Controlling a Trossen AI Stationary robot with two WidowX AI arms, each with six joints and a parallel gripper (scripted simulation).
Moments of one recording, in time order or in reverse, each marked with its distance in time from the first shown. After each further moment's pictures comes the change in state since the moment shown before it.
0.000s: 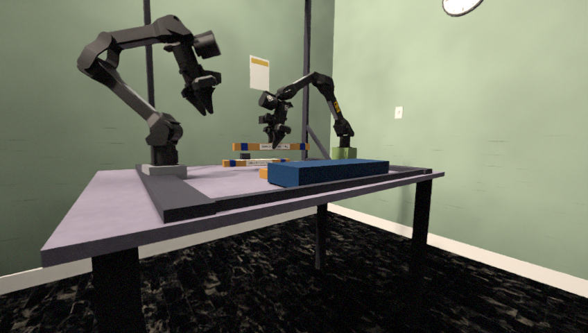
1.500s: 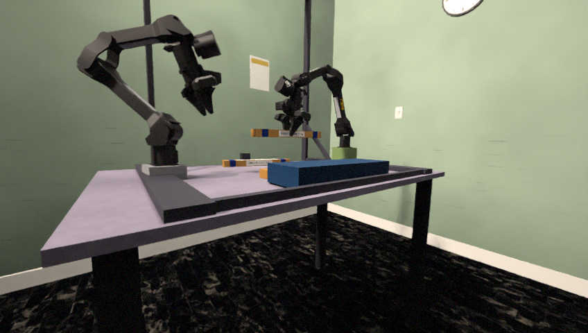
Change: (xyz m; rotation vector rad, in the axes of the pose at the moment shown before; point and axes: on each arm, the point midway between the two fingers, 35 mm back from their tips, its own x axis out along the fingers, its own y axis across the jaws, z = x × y) left arm -0.069 0.042 -0.041 -0.201 0.002 0.052; right arm 0.000 0.000 0.000 0.000 0.000 0.000
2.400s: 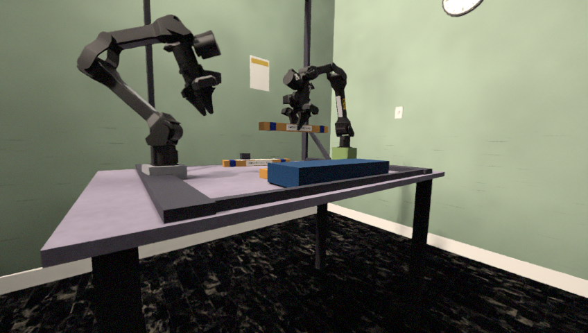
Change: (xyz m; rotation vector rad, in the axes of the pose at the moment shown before) left arm -0.030 0.024 -0.013 -0.004 -0.001 0.002; right arm 0.000 0.000 0.000 0.000 0.000 0.000
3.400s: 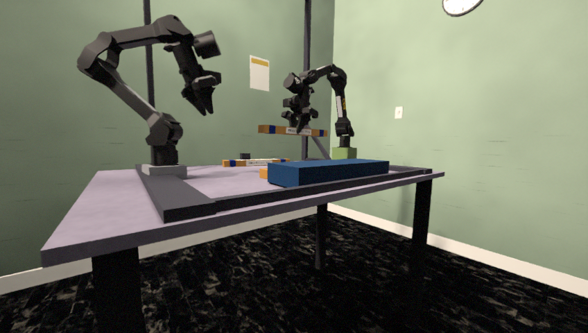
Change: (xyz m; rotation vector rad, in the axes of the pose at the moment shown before) left arm 0.015 0.000 -0.002 0.001 -0.024 0.003; right arm 0.000 0.000 0.000 0.000 0.000 0.000
